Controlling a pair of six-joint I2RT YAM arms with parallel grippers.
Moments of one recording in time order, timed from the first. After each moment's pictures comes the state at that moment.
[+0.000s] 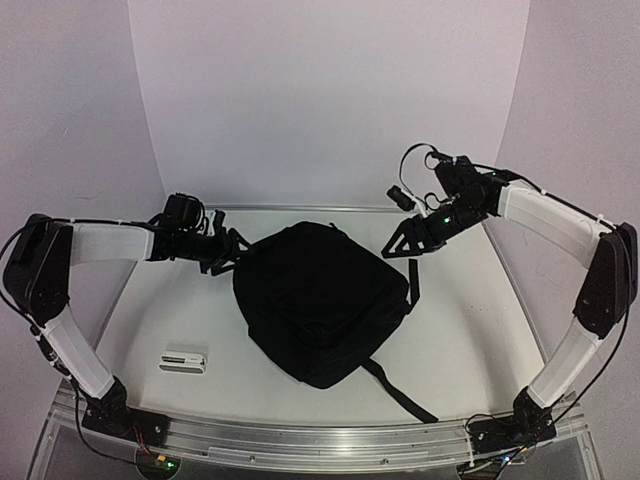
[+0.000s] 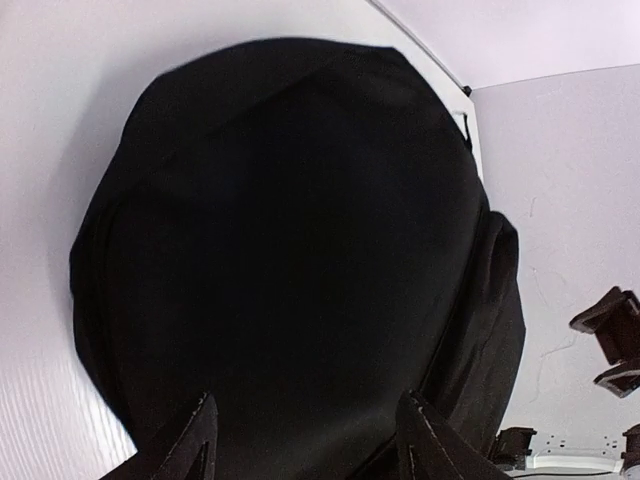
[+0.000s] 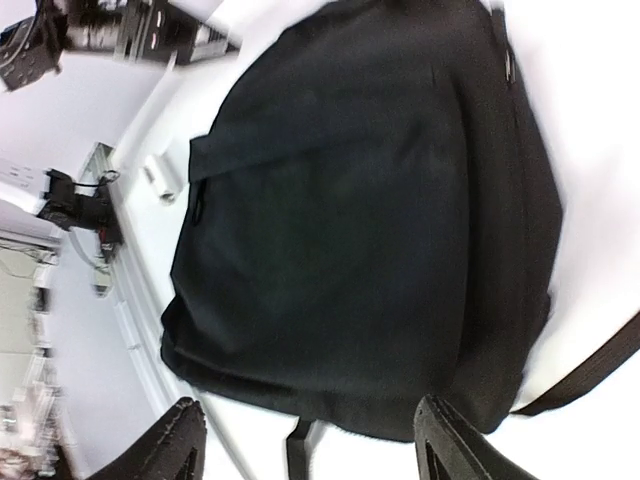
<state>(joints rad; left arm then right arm) -0.38 1.64 1.00 -0.06 0.52 -0.74 0.43 1.67 1.50 -0.89 -0.67 -0.11</state>
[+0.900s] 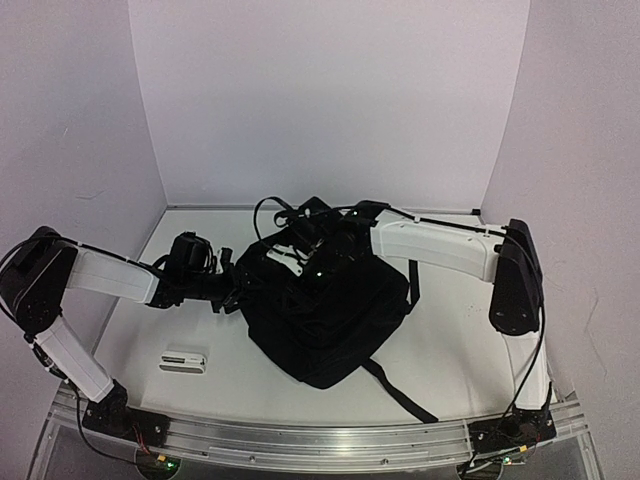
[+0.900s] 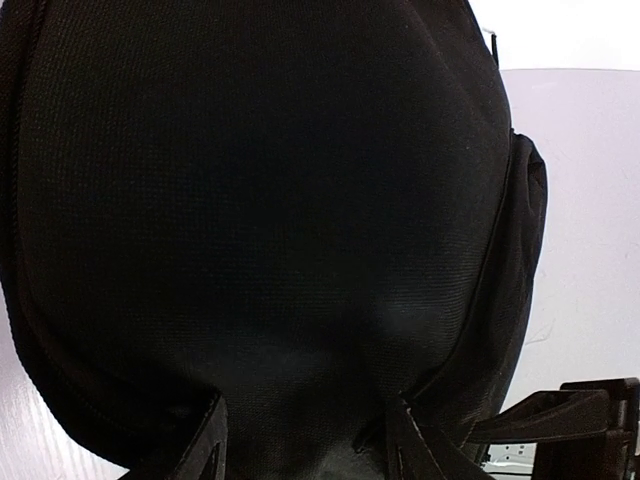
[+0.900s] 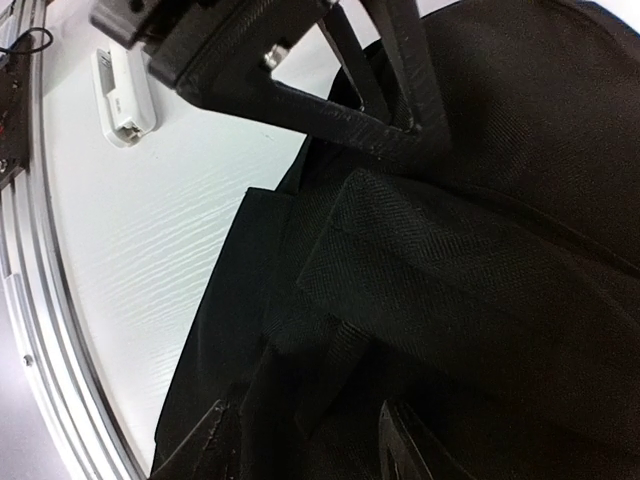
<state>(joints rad) -0.53 1.58 0.68 0.27 0.47 -1.02 0.98 2.15 1.93 -0.87 -0.24 -0.14</state>
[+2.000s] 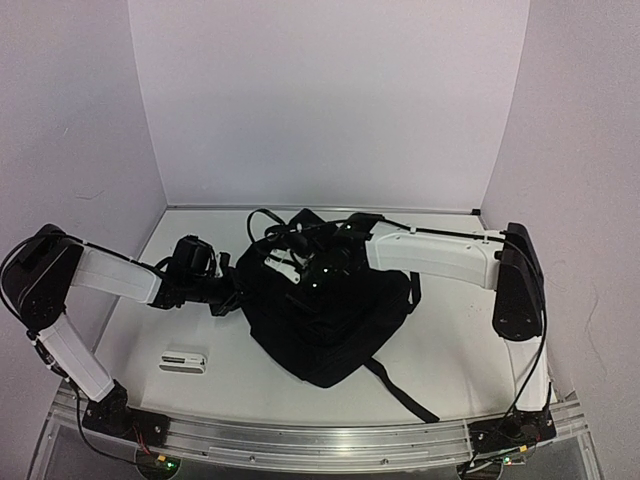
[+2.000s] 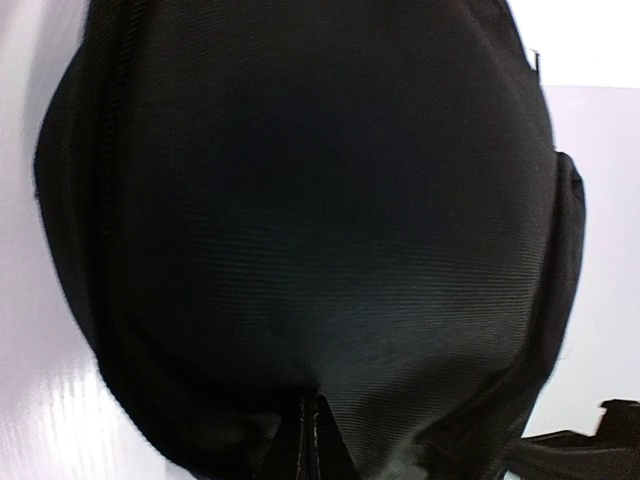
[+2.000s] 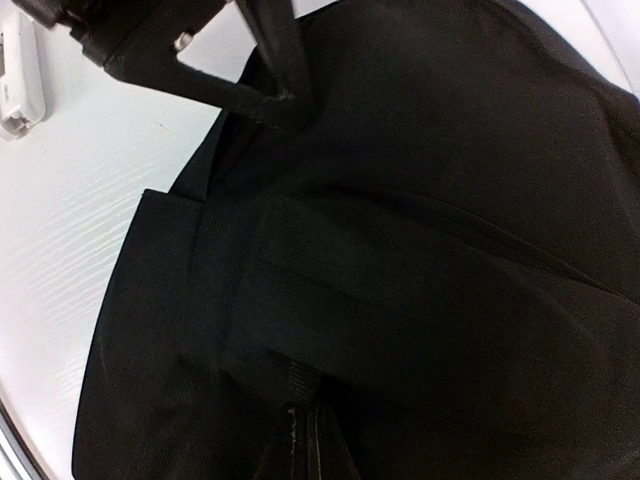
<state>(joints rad) -0.52 1.61 0.69 0.24 0.42 -1.02 1.03 2.13 1.87 -0.80 0.09 -0.18</state>
